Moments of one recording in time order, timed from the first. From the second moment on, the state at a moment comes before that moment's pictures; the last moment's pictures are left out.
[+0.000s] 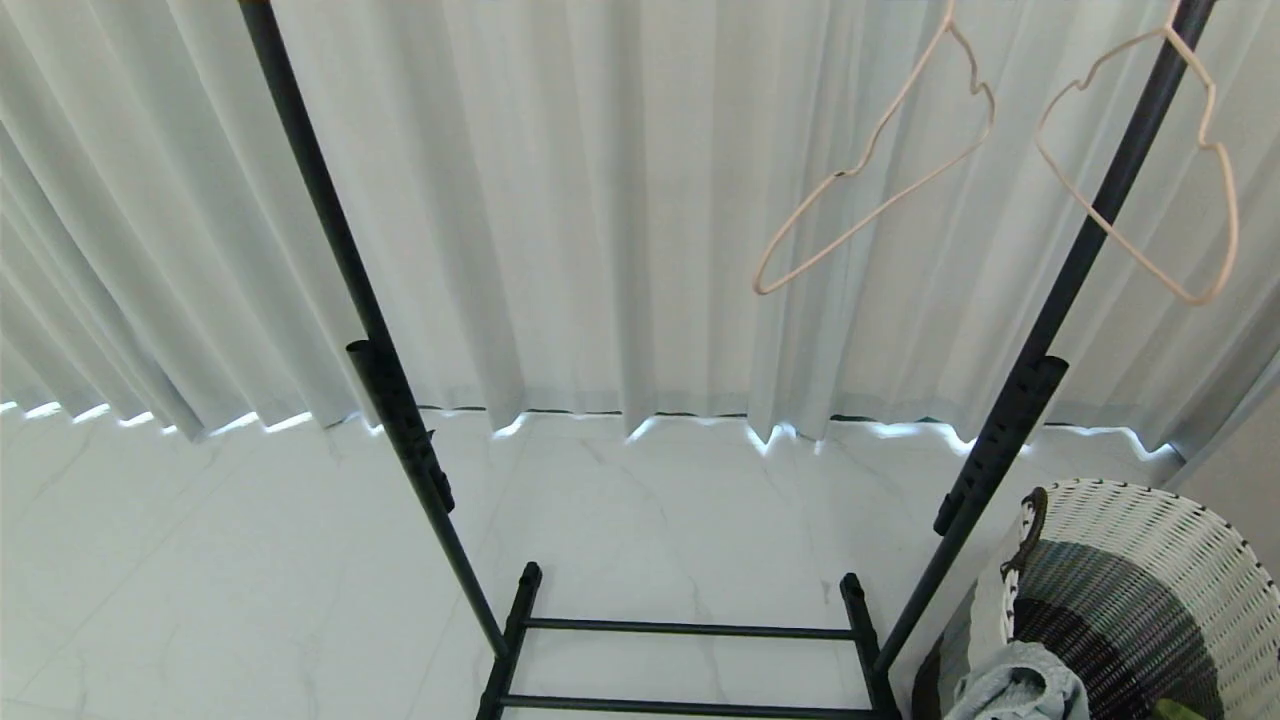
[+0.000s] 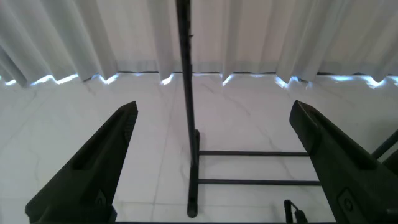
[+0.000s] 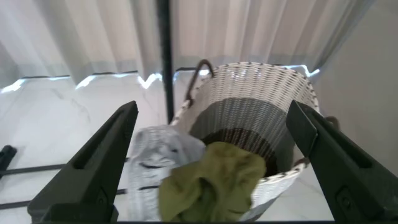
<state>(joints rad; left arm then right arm) 0.00 0.00 0.00 0.02 -0.05 0.06 0.00 0.00 0.00 -0.02 -0.09 0.05</state>
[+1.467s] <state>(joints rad) 0.00 0.00 0.00 0.02 -0.05 0.06 0.00 0.00 0.00 -0.01 -0.08 0.01</state>
